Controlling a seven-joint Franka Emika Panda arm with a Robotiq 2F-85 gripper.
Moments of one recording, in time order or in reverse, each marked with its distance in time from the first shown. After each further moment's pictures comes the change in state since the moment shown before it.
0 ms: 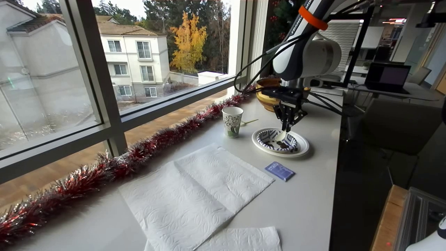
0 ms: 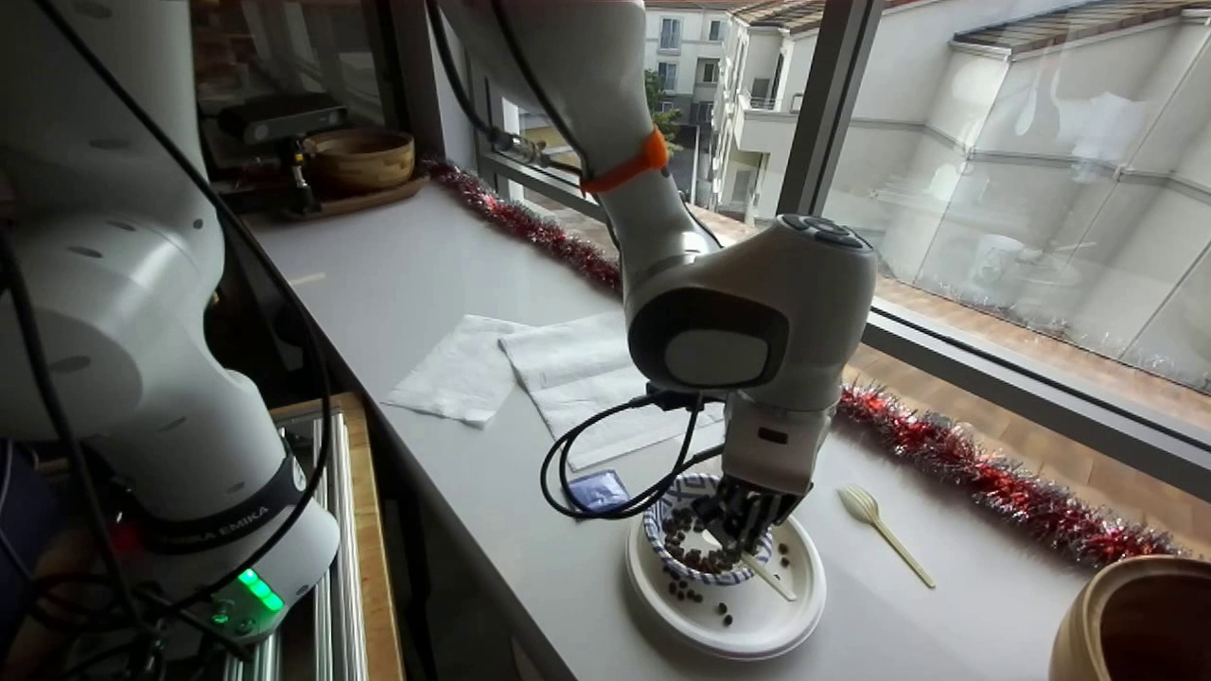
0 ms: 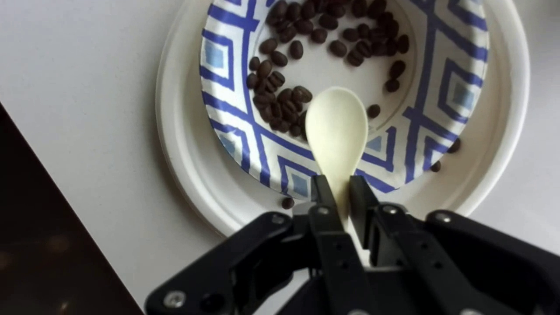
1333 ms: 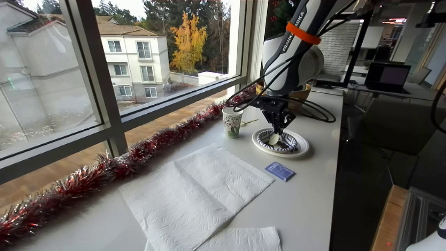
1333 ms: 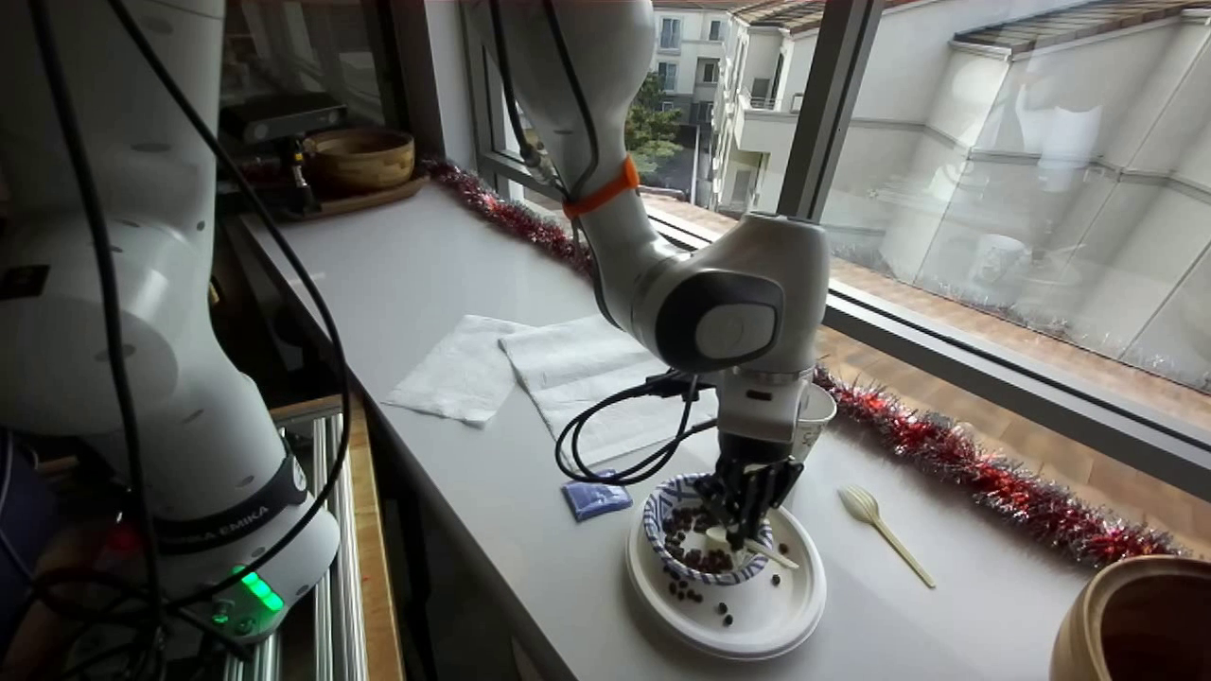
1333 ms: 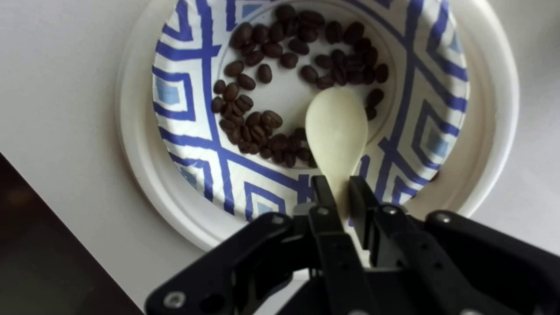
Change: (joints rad) arm 0.151 0.080 -0.060 0.050 -0.283 0.005 0.324
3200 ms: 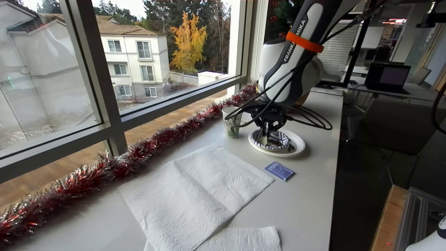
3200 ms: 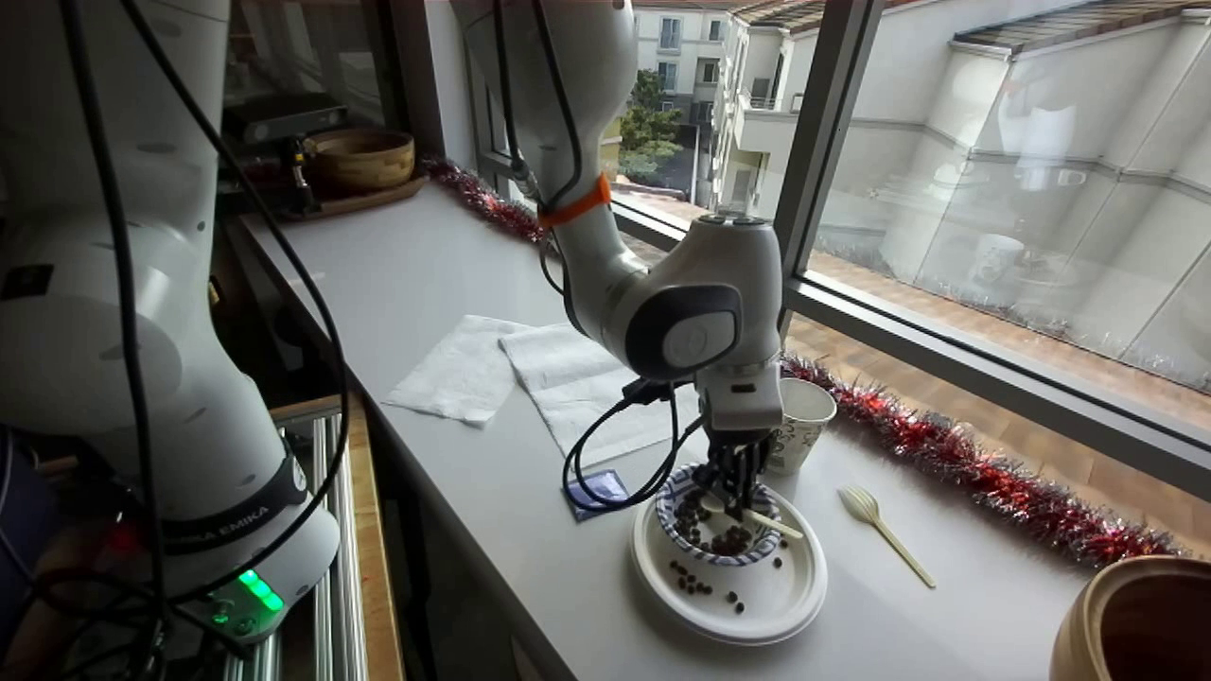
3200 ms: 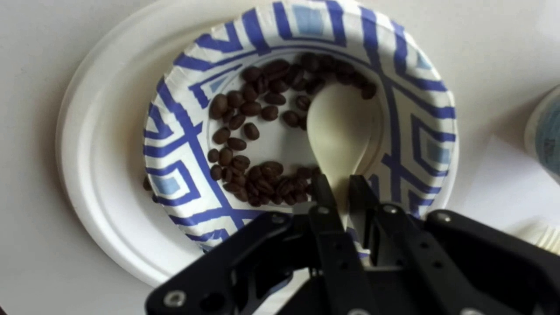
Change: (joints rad) arm 0.018 0.012 0.038 -0.069 -0.023 0.230 -0.182
